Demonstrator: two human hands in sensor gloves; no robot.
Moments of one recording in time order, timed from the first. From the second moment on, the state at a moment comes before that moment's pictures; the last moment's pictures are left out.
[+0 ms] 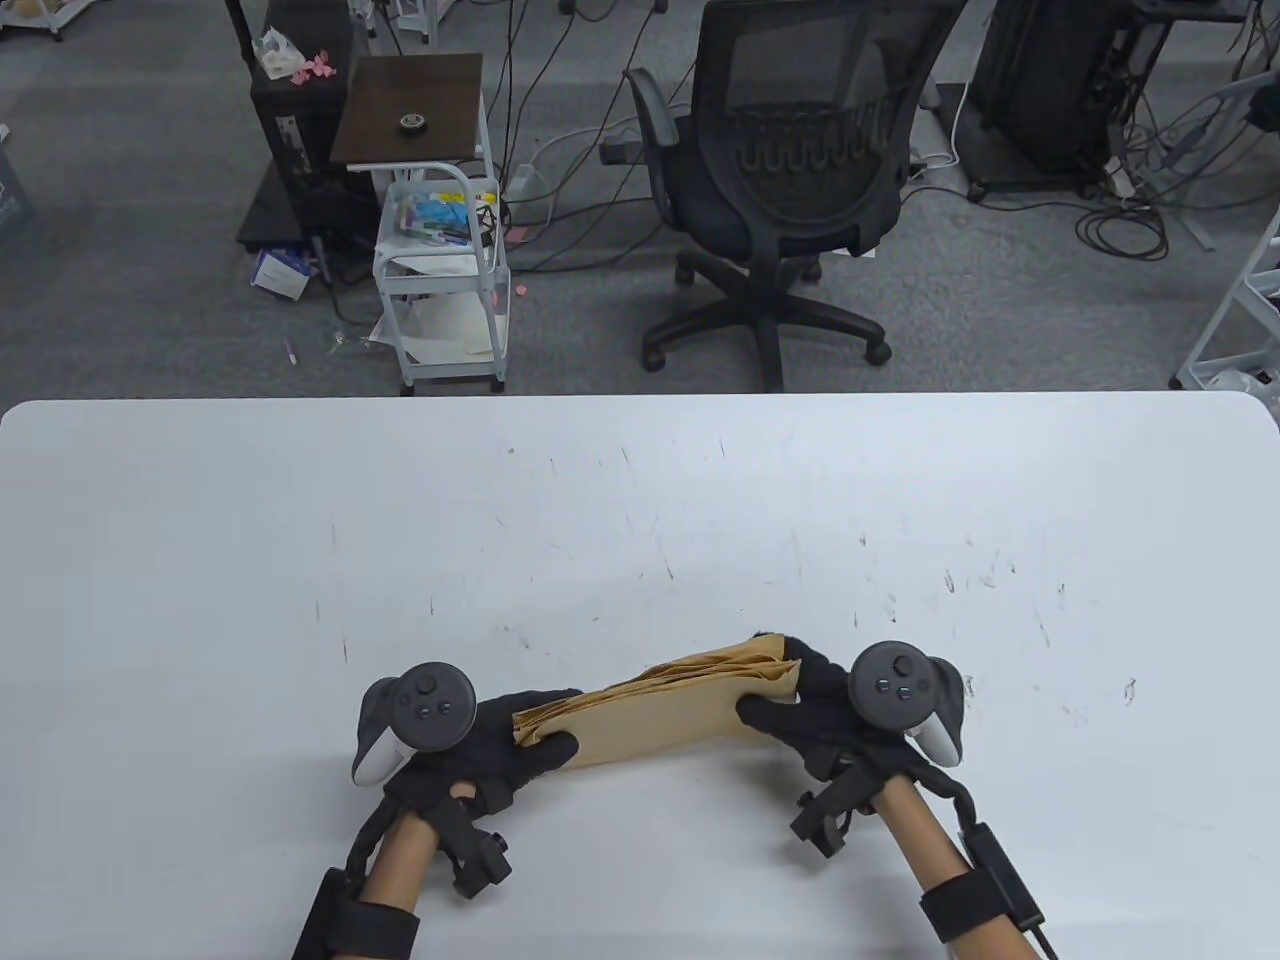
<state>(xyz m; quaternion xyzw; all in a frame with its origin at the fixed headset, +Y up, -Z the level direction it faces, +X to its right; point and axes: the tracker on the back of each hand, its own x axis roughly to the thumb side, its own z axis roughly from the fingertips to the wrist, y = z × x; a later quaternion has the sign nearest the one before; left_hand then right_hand) -0.194 -0.757 -0.332 -0.14 -0.26 0.38 0.88 0.156 -0.744 -0.345 0.21 0.01 0.87 0.44</state>
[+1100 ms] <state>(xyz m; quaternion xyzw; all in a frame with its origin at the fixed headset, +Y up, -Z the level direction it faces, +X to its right) -0.183 -0.747 -0.325 -0.02 -0.23 0.26 0.94 0.154 -0.726 -0.344 0.22 -0.07 0.93 0.28</state>
